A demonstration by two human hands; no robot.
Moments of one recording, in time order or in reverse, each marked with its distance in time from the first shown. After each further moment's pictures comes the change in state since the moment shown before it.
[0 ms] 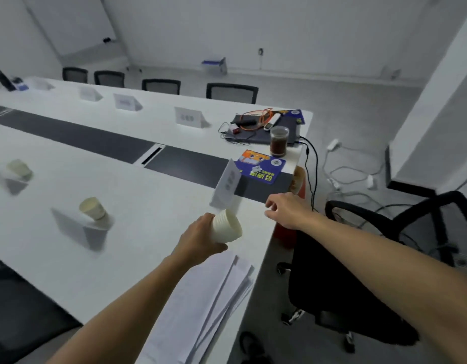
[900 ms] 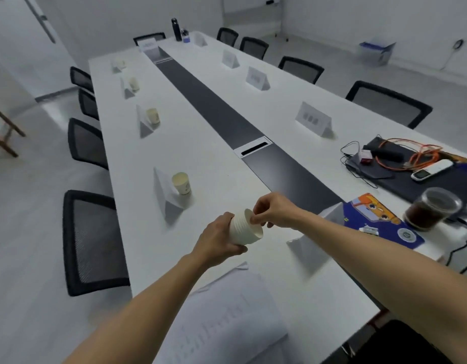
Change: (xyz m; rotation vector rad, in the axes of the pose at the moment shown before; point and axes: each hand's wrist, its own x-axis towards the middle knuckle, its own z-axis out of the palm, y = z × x) left_hand 0.092 -0.096 -0.079 -0.151 0.260 -0.459; right_hand 0.242 -0.203 0.026 0.388 -0.572 -0.500
